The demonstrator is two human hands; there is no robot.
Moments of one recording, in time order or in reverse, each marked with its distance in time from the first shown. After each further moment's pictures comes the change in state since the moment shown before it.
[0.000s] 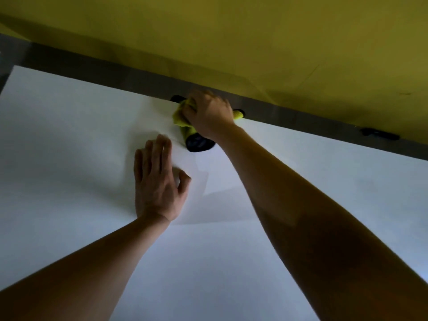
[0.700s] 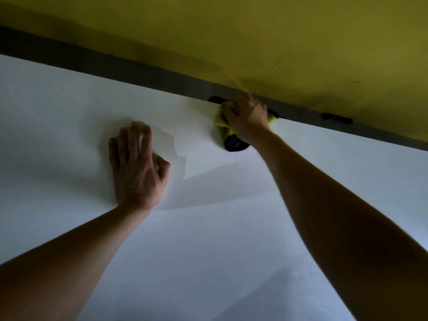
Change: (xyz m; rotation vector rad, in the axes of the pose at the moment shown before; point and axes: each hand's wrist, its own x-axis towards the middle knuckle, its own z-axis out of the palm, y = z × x) left_hand -0.003 0.001 0.002 -0.021 0.001 0.025; right_hand -0.077 0.108 -0.047 -0.028 0.049 0.292
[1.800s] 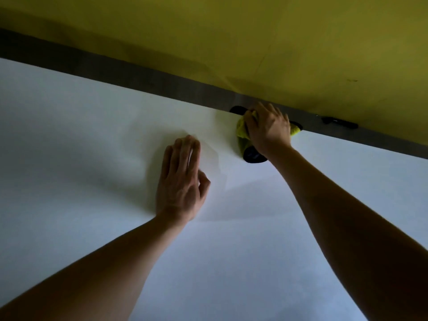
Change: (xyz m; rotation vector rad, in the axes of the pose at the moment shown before) left_hand -0.052 0.240 0.049 -0.029 -0.080 0.184; right_hand -0.031 0.202 -0.061 -0.032 0.215 -0.103
